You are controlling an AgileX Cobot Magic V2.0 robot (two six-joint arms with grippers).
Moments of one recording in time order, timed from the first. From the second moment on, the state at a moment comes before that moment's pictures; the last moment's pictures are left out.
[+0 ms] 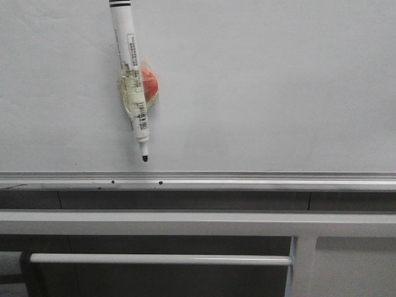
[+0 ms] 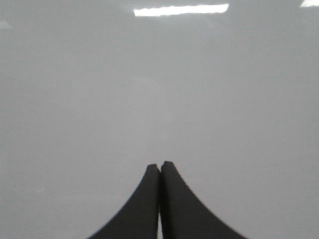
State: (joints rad) left arm -0.04 0.00 0.01 -0.01 -0.03 -0.06; right arm -0.12 -0.01 0.02 -0.03 -0.48 0.03
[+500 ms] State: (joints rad) left arm -0.04 0.00 -0.04 -0.21 -0.02 -0.06; right arm -0.12 -0.01 -0.12 -0.03 0.06 0.22
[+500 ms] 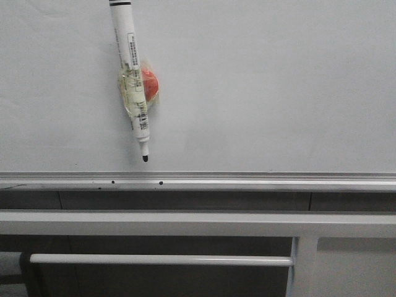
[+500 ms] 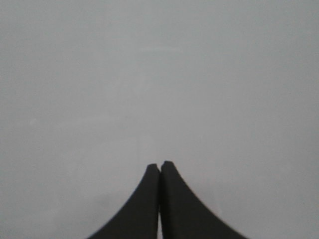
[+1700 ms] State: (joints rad) left arm -0.07 0.30 -0.36 -0.24 -0.04 -0.05; right arm -0.12 0.17 -0.39 0.04 0.63 0.22
